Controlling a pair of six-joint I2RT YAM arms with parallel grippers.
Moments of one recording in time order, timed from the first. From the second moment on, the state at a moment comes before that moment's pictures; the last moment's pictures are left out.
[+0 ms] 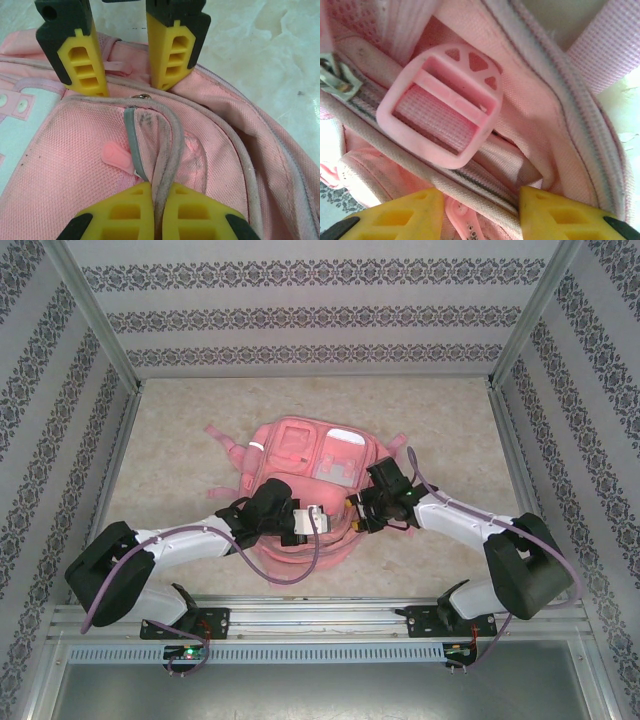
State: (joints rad) left arm -0.76 1.39 0.63 0.08 0.32 0.70; right arm 0.56 1.42 0.72 -0.32 -0.33 1.86
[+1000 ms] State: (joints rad) left arm -0.74 1.37 0.55 0.23 0.34 0.65; right arm 0.57 1.16 0.66 -0.41 -0.26 1.99
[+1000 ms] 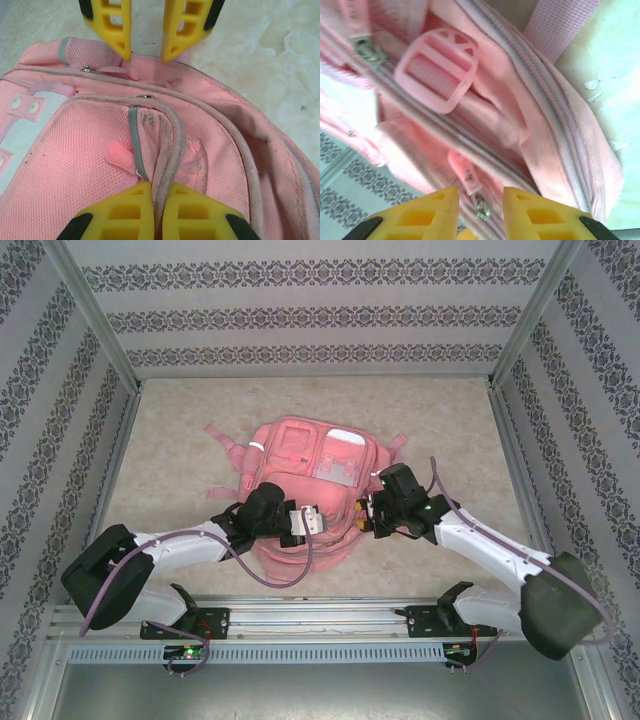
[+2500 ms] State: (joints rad) left arm -0.73 1.38 0.50 0.37 0.37 0.58; right arm 0.58 1.28 0.82 -0.52 -0.24 1.96
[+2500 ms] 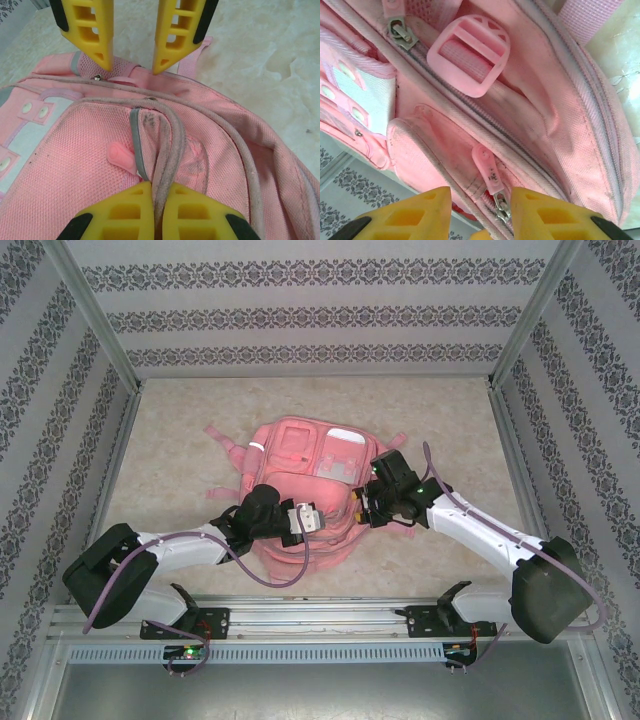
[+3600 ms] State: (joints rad) left arm -0.73 1.43 0.47 0.46 0.36 0.56; right arm 0.64 1.40 0.74 -0.33 -0.20 2.08
